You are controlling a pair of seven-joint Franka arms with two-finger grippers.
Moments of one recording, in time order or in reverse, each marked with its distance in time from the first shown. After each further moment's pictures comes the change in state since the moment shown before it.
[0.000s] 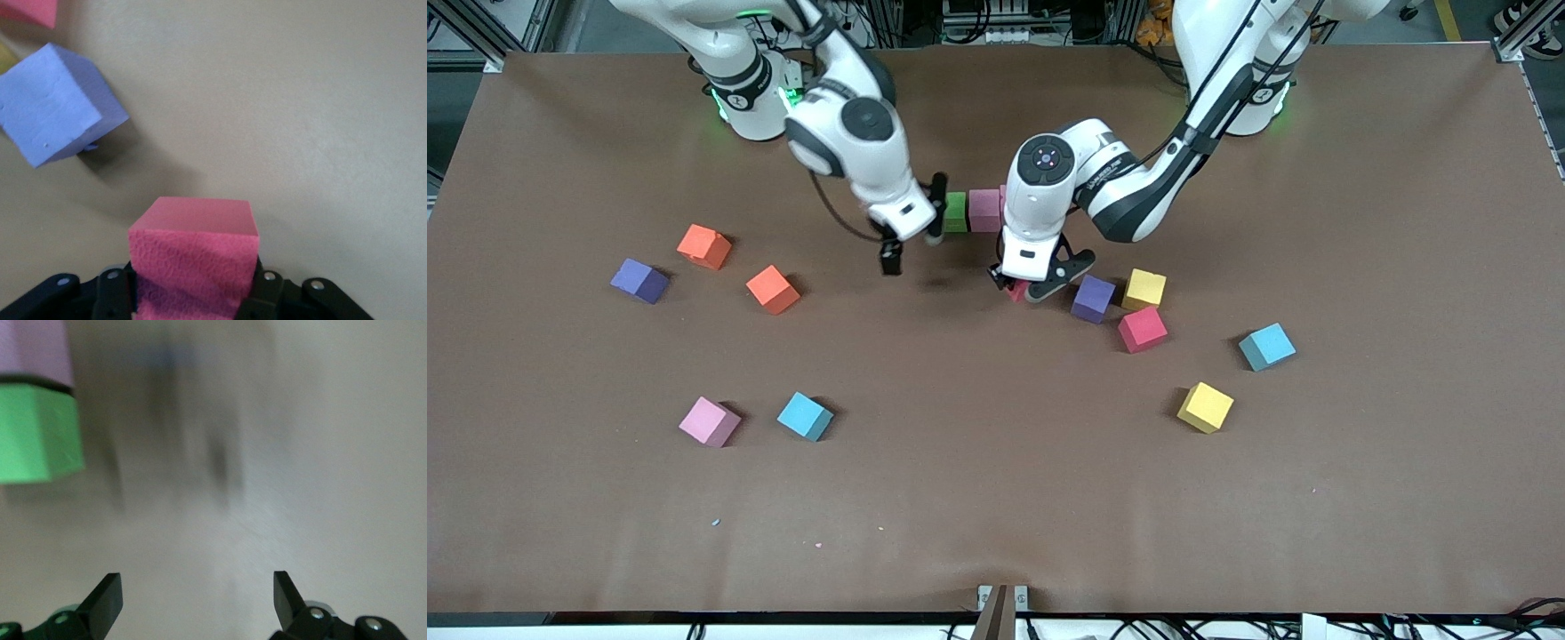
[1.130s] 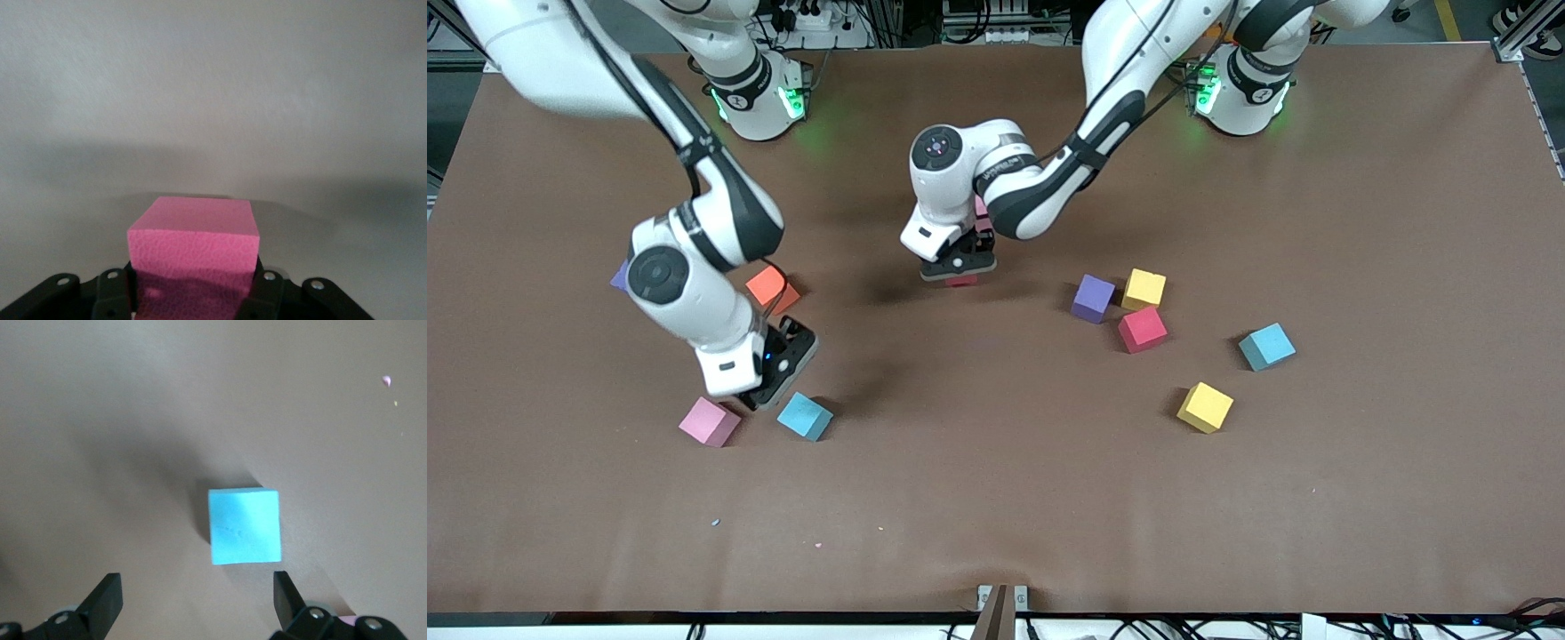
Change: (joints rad) left arm -0.268 0.272 0.038 0.337 0.120 -0.107 0.154; right arm -0.226 0.283 -0.159 0.457 0.090 -0.068 -0.019
